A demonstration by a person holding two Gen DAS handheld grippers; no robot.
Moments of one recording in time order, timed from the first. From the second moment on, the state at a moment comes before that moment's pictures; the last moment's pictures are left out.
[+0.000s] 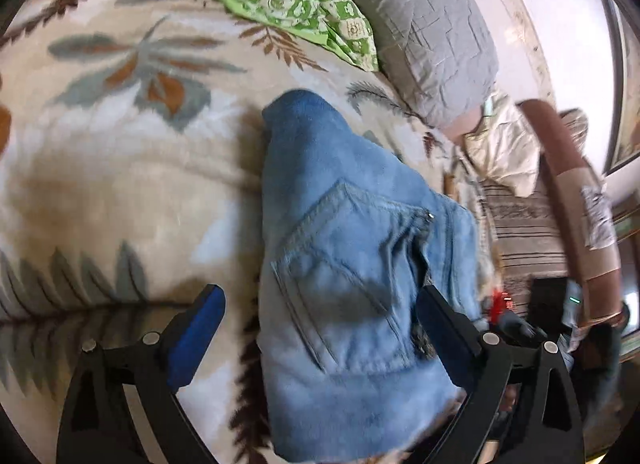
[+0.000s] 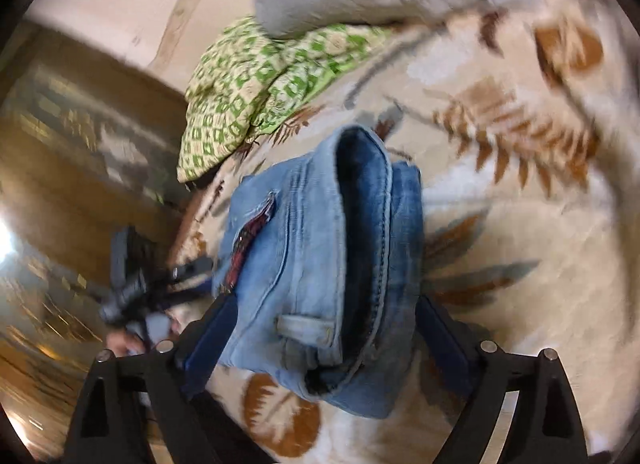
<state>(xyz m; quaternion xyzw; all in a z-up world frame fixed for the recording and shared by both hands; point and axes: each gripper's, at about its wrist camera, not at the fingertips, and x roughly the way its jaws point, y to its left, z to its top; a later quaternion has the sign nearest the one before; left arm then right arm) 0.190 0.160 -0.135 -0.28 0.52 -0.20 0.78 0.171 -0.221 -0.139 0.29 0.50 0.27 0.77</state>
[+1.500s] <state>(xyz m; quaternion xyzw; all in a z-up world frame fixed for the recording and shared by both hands) 0.197 0.125 -0.136 -0.26 0.51 -0.22 0.79 0.212 -0.174 -0.166 0.21 0.54 0.25 0.78</state>
